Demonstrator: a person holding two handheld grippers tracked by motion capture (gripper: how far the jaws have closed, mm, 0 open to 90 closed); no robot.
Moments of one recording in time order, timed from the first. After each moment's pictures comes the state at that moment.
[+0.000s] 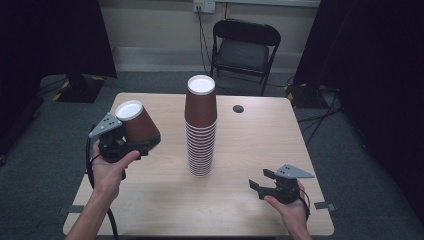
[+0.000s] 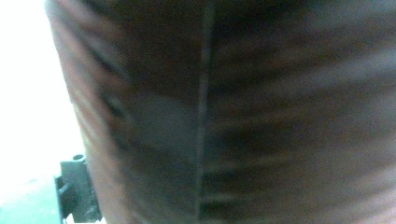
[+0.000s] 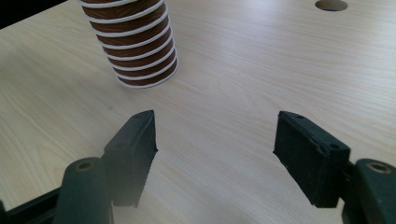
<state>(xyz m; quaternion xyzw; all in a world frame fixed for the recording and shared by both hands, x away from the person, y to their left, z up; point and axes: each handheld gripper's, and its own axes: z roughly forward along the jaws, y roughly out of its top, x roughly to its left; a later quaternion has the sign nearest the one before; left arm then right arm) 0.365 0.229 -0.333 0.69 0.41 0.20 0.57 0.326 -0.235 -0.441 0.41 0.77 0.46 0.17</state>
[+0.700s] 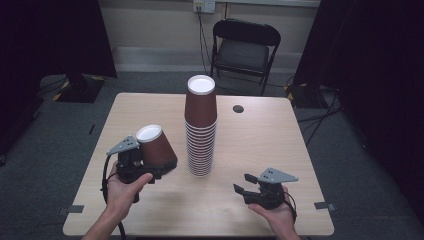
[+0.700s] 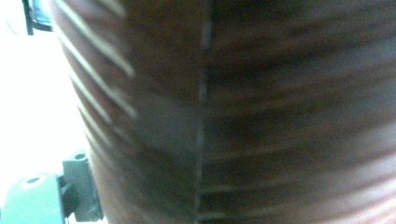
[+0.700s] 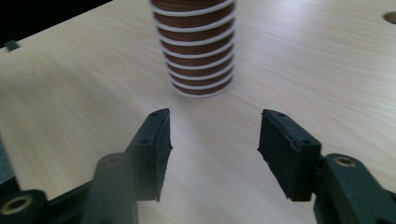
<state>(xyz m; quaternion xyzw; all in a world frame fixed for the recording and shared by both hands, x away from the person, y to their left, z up) 0.340 0.195 -0.374 0.70 0.41 0.07 0.58 0.312 -0.189 -0.434 0.36 0.79 0.47 0.15</state>
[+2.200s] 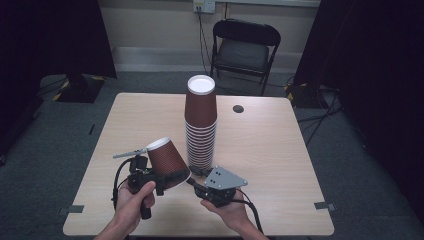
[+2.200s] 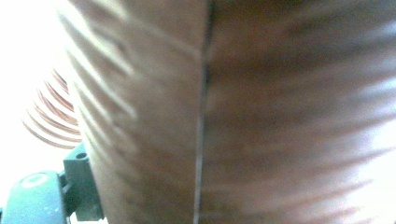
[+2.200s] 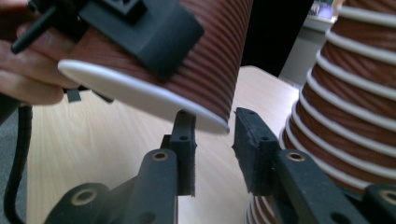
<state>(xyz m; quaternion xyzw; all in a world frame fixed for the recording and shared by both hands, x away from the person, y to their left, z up) 0.329 0.178 -0.396 0.64 0.45 -0.12 0.61 0.307 -0.063 -0.403 0.19 0.77 0.57 0.22</state>
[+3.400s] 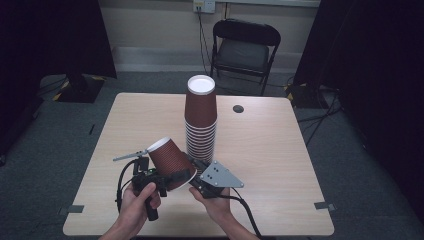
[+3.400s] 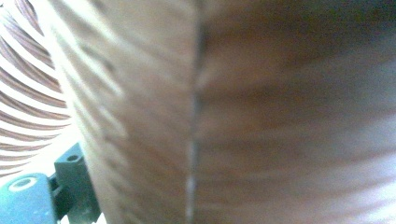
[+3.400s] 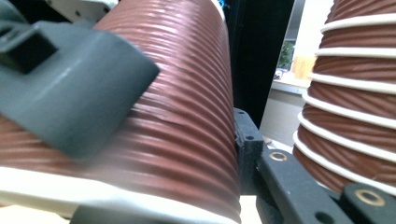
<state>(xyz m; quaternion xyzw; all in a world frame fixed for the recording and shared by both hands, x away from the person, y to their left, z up) 0.325 0.167 -0.395 0.59 0.41 -0.17 0.67 0.318 -0.040 -0.402 0.20 0.66 0.67 0.28</state>
